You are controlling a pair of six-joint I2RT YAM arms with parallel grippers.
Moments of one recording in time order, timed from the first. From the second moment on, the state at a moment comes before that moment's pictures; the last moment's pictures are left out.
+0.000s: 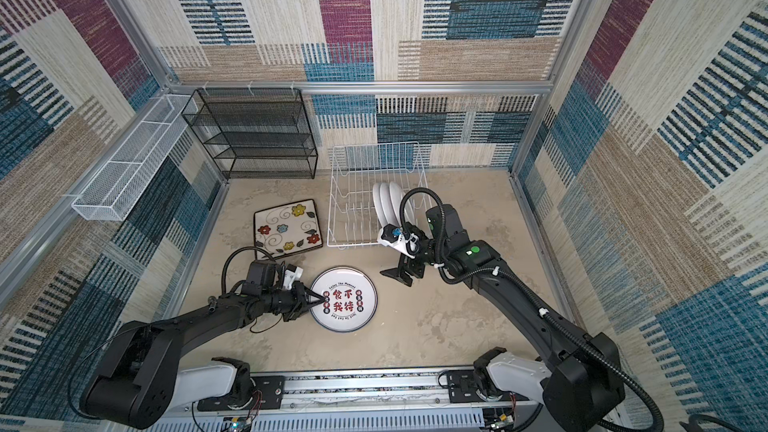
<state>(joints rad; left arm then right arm) -0.23 1.29 0.36 -0.03 0.78 -0.84 0.48 1.18 0.96 -0.49 -0.60 -0.64</state>
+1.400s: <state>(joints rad) -0.24 1.17 0.57 -0.55 0.44 -0.74 0.48 1.18 0.96 -0.49 -0.56 -0.67</state>
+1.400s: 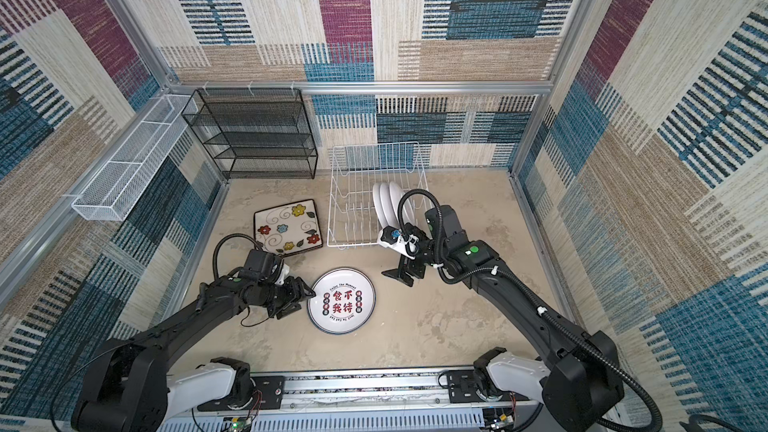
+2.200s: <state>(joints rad) -0.30 1.23 1.30 -0.79 0.37 -0.64 0.48 1.12 0.96 -0.39 -0.46 -0.53</state>
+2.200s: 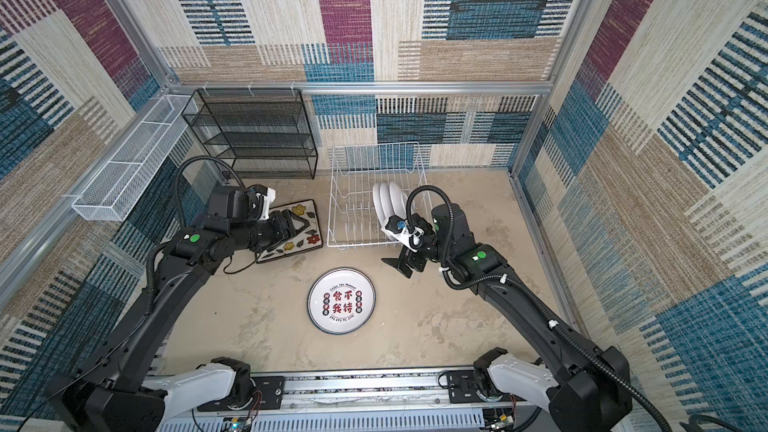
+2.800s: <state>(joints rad) -0.50 1.67 1.61 -0.73 0.37 -0.63 0.35 1.14 0.98 -0.38 -0.45 -0.37</state>
